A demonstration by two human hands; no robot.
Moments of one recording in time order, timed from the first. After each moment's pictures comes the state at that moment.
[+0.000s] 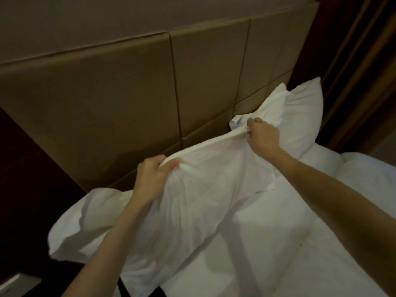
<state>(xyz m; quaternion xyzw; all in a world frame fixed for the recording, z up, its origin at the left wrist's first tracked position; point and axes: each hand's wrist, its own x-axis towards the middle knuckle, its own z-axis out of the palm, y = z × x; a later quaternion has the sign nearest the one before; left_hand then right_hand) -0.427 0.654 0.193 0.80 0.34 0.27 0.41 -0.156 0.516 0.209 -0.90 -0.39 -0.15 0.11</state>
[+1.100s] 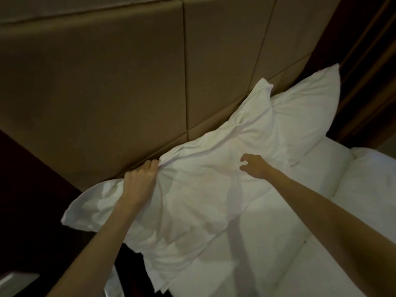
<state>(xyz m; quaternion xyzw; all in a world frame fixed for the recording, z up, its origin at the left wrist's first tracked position) -0.443 0.716 0.121 0.94 0.27 0.17 -0.11 -0.149 0.534 0.097 -0.90 -0.34 0.26 0.10</state>
